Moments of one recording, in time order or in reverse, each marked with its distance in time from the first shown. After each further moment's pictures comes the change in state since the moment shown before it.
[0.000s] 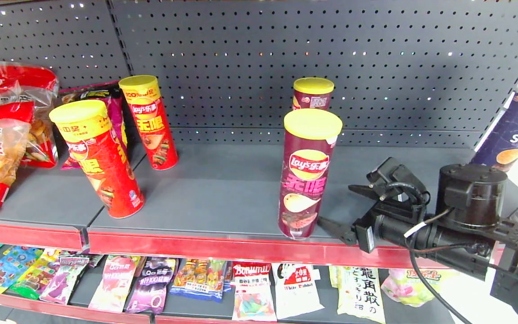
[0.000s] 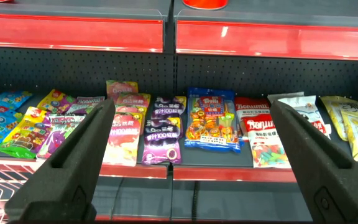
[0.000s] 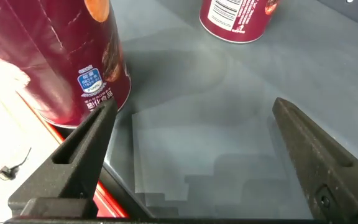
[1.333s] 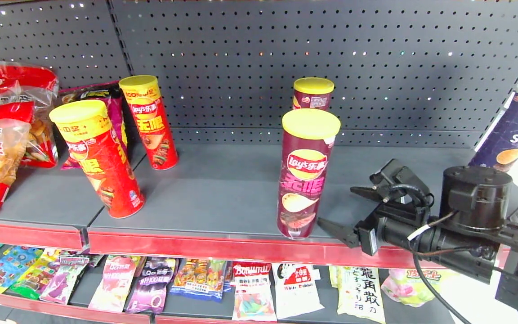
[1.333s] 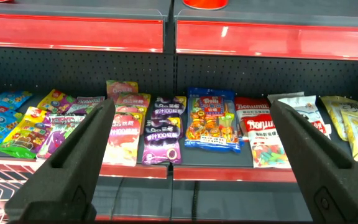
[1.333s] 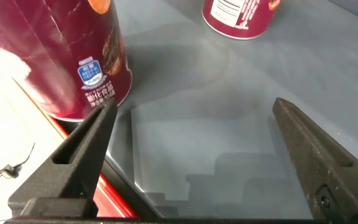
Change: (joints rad) left arm 0.000 0.000 0.000 0.000 0.000 0.000; right arm -0.004 -0.016 0.019 0.000 -0.001 0.011
